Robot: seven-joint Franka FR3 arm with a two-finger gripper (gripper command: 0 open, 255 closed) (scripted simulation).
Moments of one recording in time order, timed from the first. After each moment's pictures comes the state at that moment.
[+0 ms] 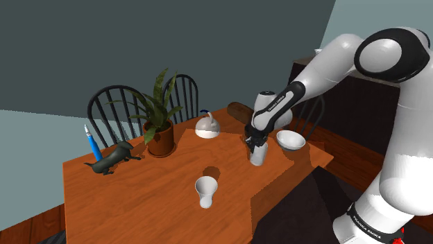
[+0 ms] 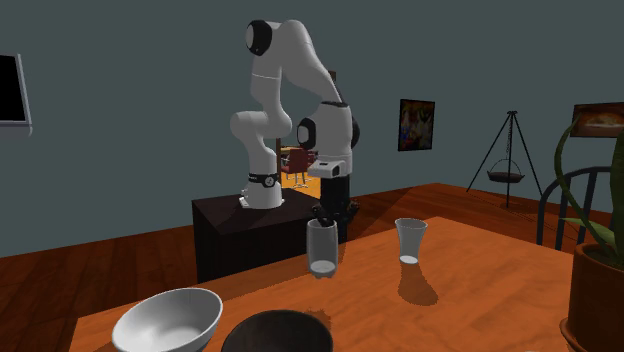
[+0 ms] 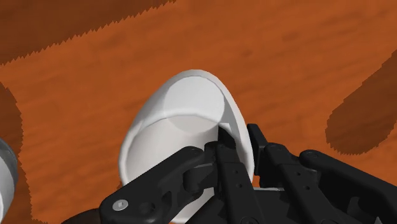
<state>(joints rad) -0.01 0.31 -0.02 -2.36 0.04 2.68 0.27</state>
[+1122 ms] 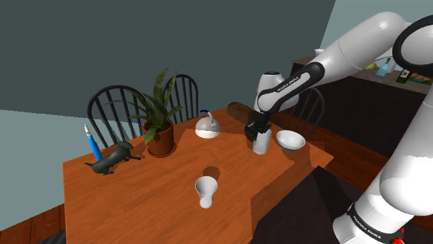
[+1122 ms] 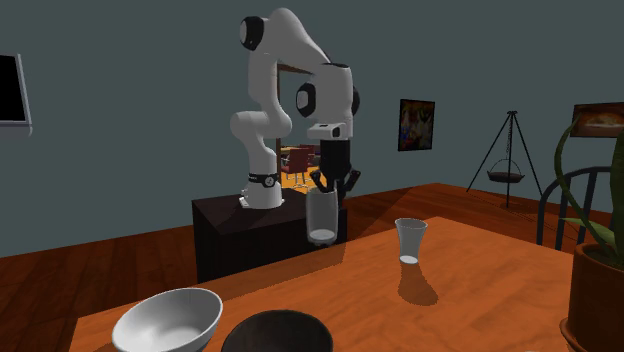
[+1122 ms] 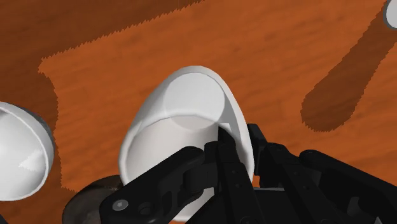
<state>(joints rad) -0.01 0.11 -0.03 -2.35 0.03 2.47 0.29</state>
